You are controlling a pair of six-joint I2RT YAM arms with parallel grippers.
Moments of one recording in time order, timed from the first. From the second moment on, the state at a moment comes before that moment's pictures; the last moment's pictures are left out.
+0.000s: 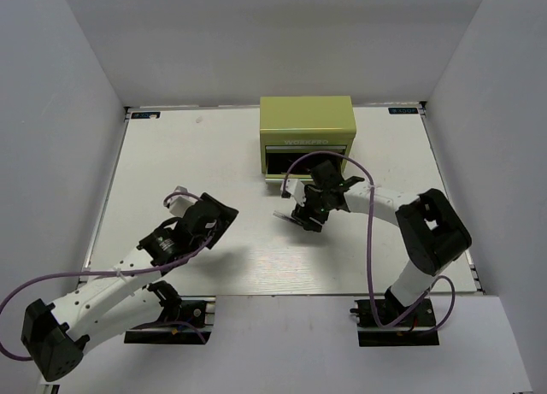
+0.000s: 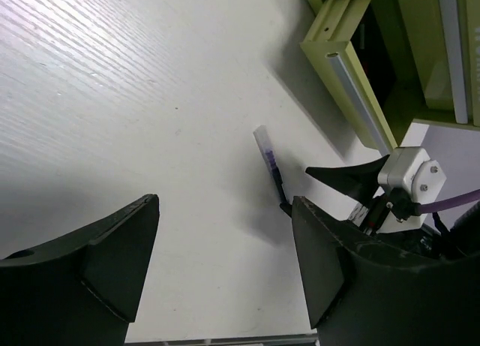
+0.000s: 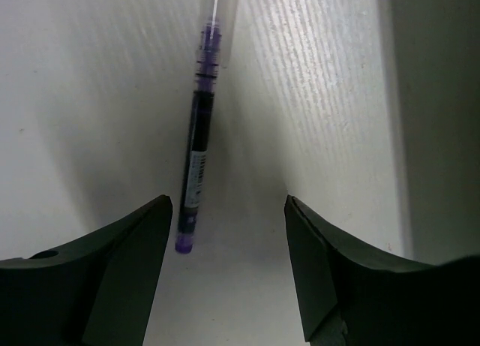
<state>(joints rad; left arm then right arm) -0.77 0.82 0.60 -0.52 -0.42 -1.41 0.61 1.66 0.94 -0.38 -0.37 -0.65</state>
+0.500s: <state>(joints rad) -0.77 0.89 0.60 -0.55 -0.44 -1.41 0.69 1.69 0.94 -0.30 -0.25 -0.58</state>
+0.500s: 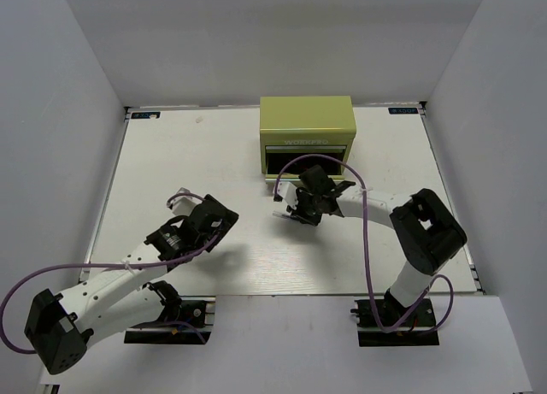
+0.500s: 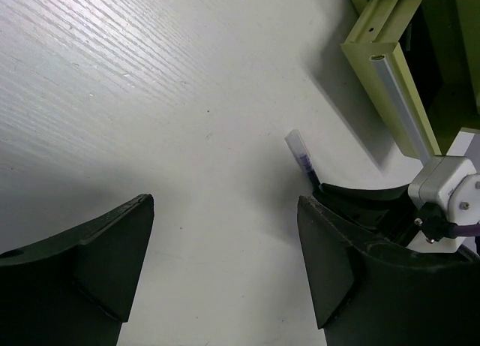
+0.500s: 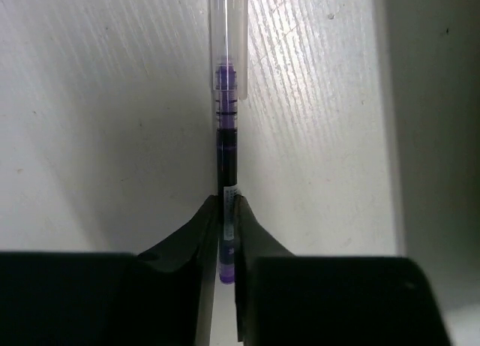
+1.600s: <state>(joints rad) -0.77 0.97 0.58 -0.39 -0.36 -1.34 0.56 1.72 1.36 -0.47 -0.12 -0.90</state>
